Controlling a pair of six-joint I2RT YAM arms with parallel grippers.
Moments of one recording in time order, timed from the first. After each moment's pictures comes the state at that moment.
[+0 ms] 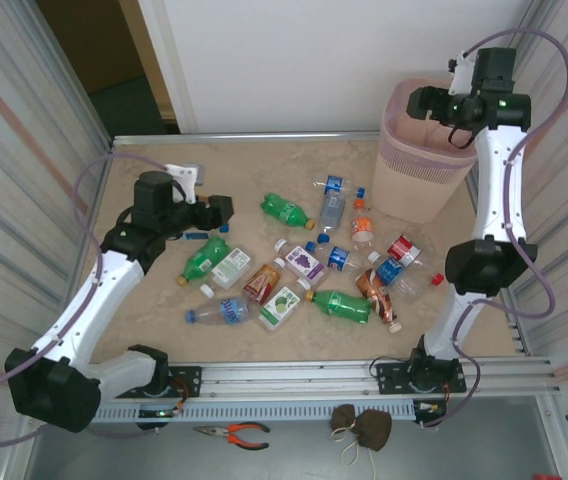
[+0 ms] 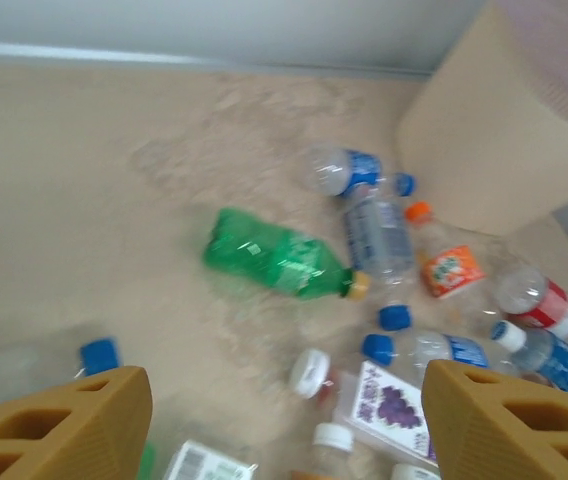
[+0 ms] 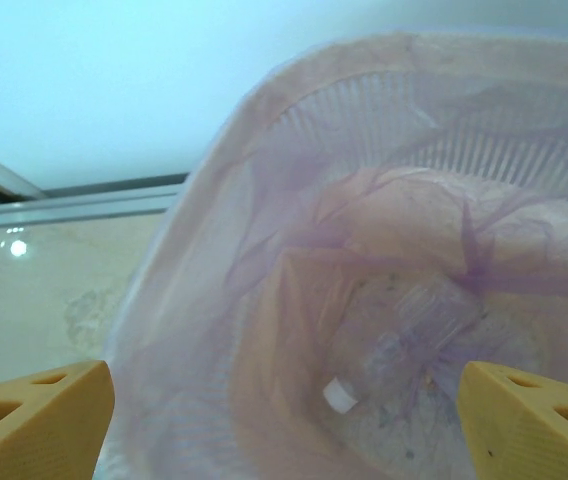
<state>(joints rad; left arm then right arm) -0.29 1.12 1.00 -0.43 0.28 -0.27 -0.10 1.88 2.30 -1.09 -0.27 0.10</state>
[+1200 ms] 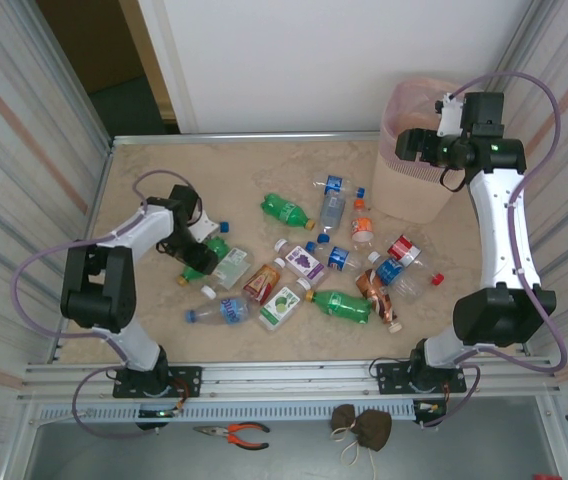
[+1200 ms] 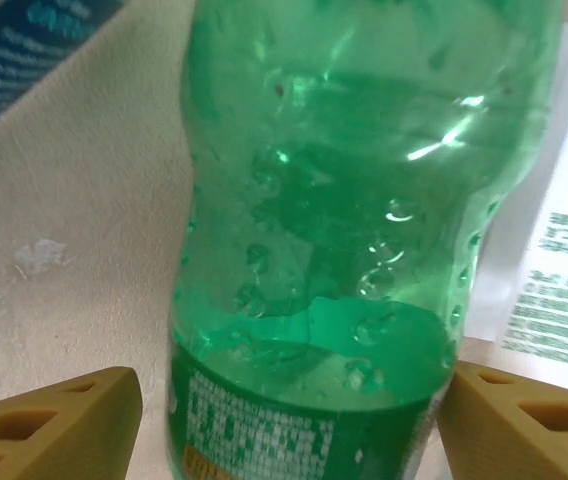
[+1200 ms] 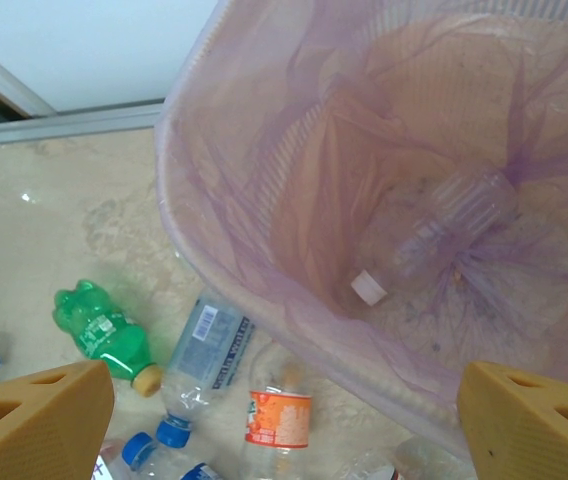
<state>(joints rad) -0.18 1.68 1.10 -0.91 0.08 0.37 -0.06 1.53 1.76 -0.95 -0.26 0.09</state>
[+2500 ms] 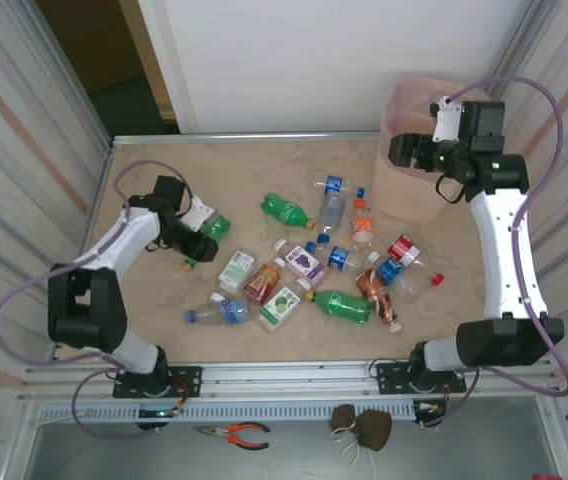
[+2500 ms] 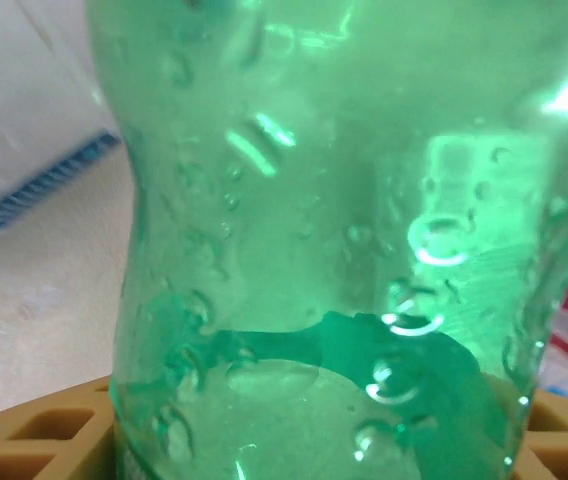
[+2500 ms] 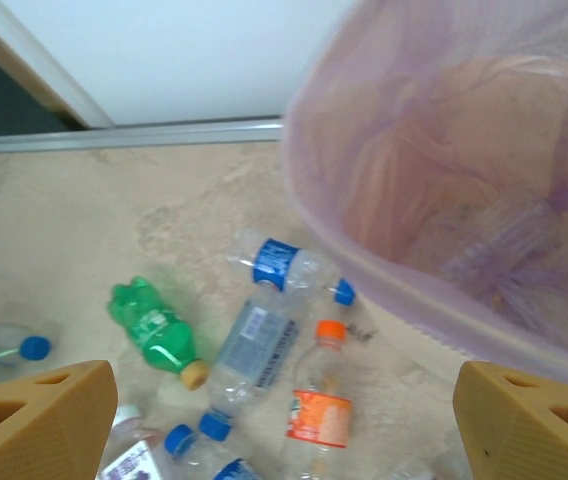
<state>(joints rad) -0.15 1.51 1.11 -0.89 0.29 0.36 0.01 1.39 1.68 -0.89 -0.29 0.12</state>
